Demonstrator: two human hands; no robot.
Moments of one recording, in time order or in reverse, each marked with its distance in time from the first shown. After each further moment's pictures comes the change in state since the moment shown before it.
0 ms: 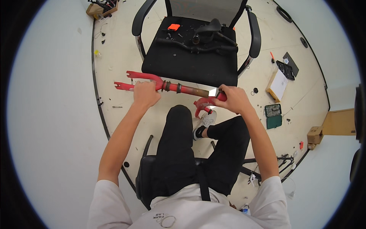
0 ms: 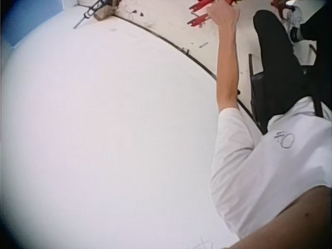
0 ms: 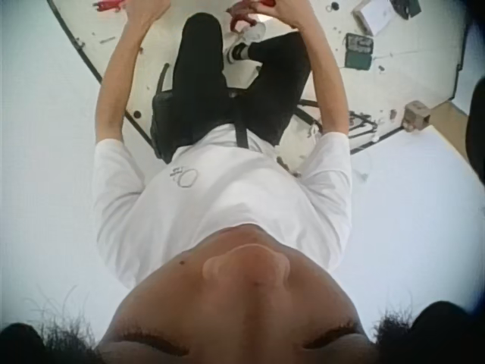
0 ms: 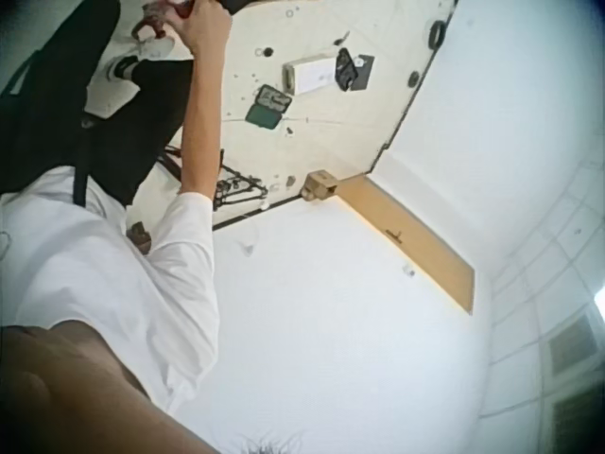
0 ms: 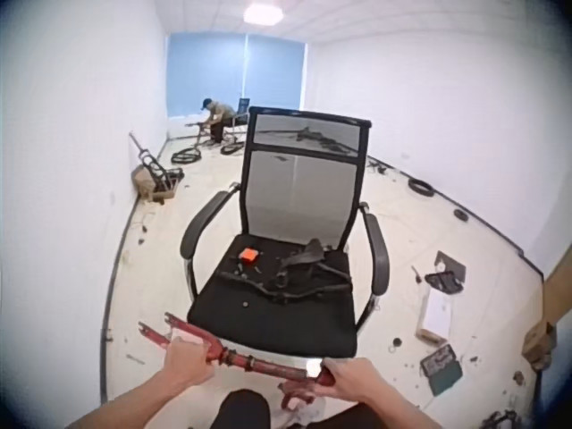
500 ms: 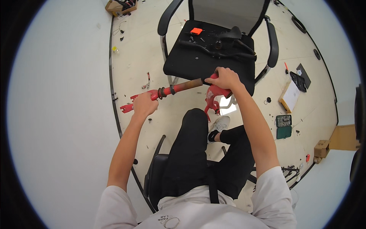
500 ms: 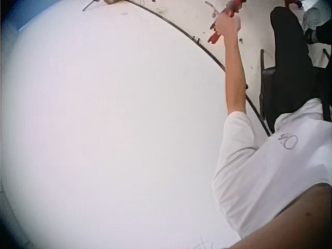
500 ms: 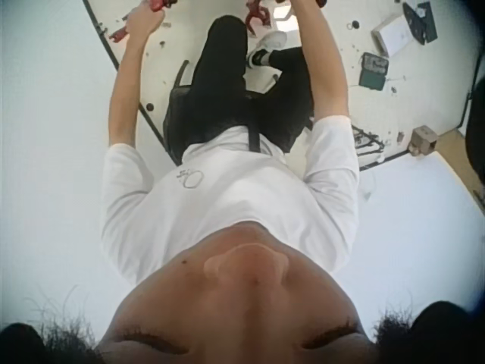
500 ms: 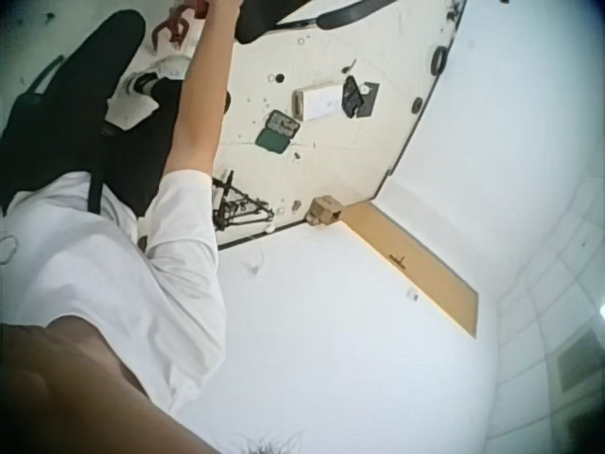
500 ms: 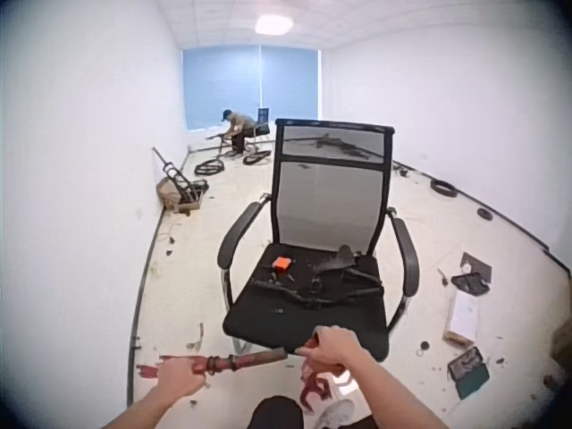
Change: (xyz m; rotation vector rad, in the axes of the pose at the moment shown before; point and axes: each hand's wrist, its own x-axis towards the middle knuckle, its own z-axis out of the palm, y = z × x) left_hand -0.058 -0.059 -0.021 -0.228 -0.155 -0.501; right_hand 0.123 -0.045 0.024 0.007 -0.195 0.212
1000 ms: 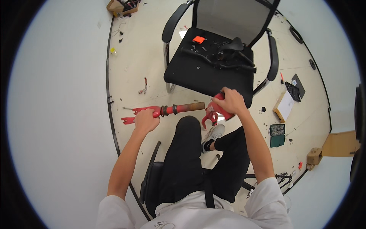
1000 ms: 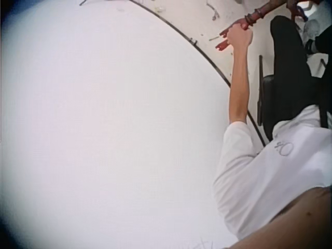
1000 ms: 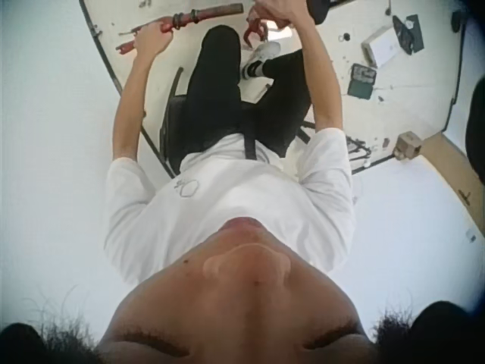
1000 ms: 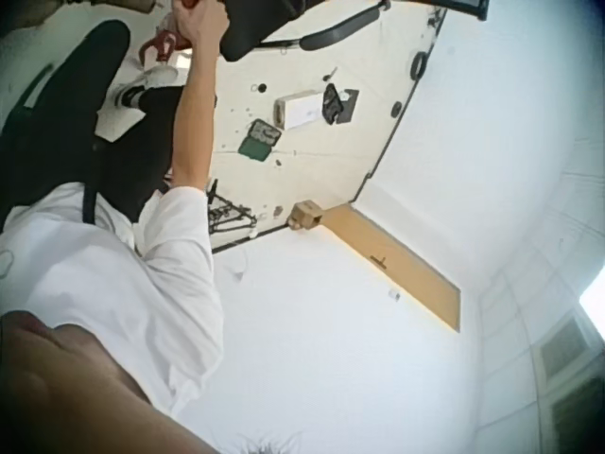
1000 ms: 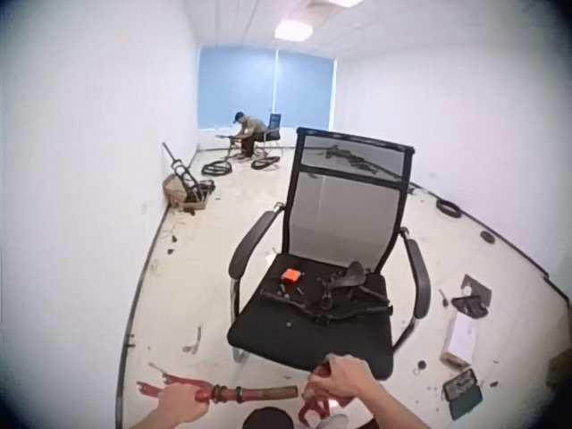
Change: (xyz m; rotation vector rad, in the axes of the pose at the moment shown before) left_hand -0.023 -0.015 0.024 -0.003 -0.051 0.067; right_hand -0.043 0.008 0.010 -0.016 0.118 -0.036
